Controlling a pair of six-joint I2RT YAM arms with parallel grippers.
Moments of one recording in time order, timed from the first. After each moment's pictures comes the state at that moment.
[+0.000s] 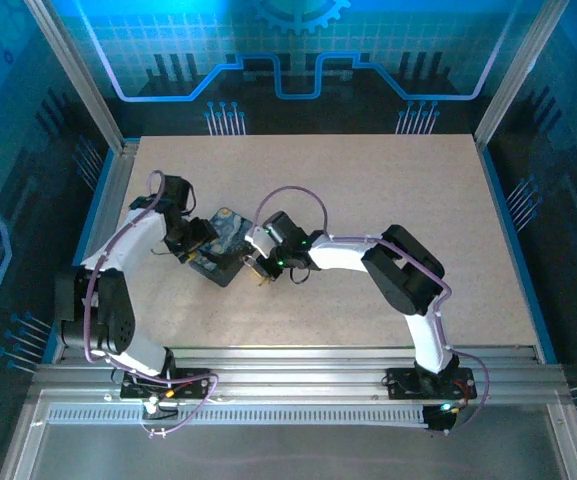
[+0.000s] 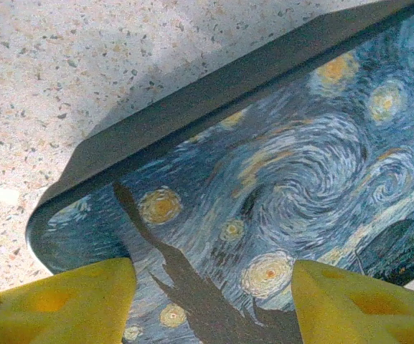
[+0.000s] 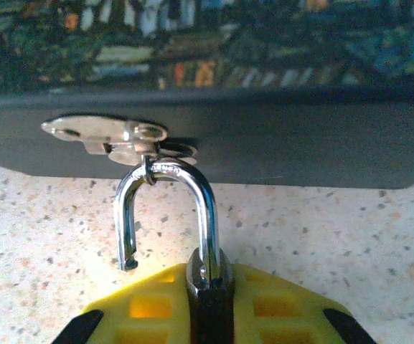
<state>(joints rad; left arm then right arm) -0.05 1.53 1.10 -0.87 0.17 -0.73 0.83 2.07 1.31 -0.16 -0.20 -0.09</state>
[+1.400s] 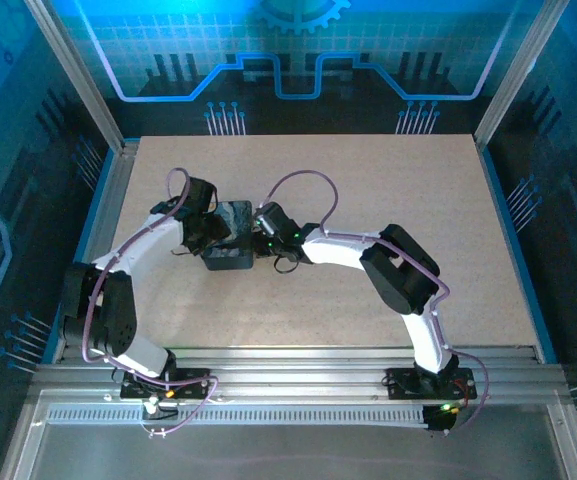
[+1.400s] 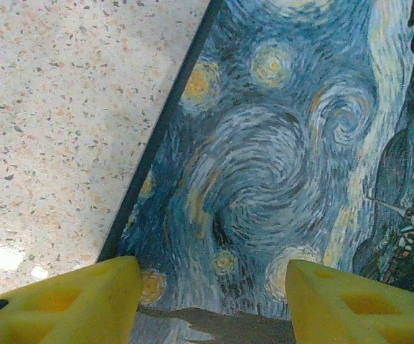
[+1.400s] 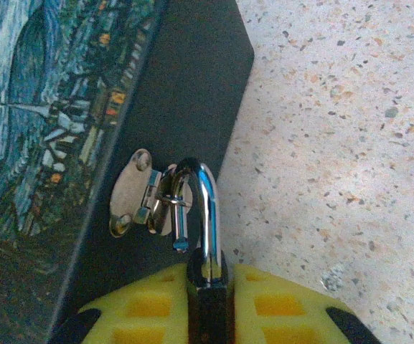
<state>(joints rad) -0.20 1.54 1.06 -0.68 -0.01 -0.80 0.83 2.09 1.41 -0.14 0.06 0.59</state>
